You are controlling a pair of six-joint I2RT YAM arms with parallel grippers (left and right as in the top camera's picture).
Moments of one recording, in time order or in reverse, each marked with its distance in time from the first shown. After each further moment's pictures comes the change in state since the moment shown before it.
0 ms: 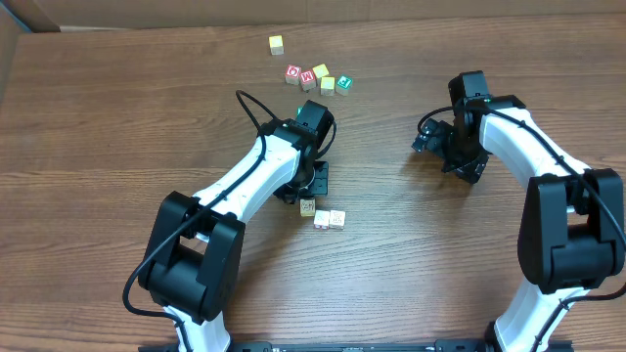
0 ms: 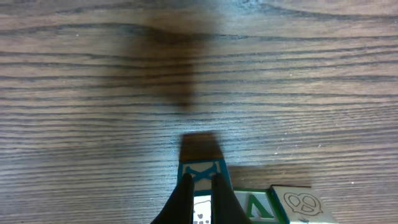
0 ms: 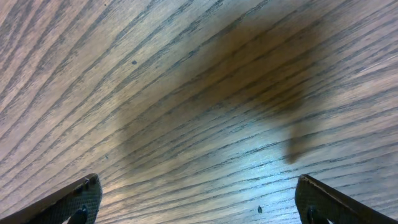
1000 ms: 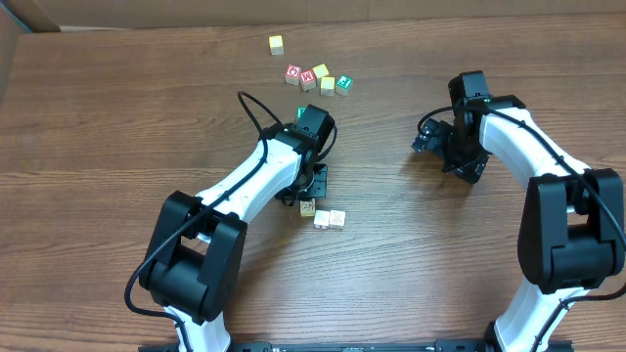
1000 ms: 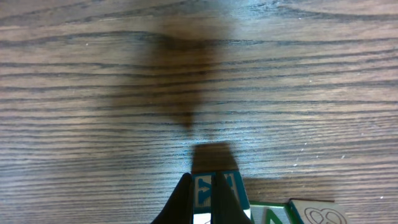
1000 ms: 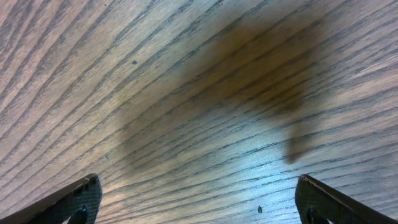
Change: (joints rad) left arm -0.006 0.000 -0.035 0.046 -0.049 0.025; right arm 0.000 0.000 0.000 0.000 0.000 0.000
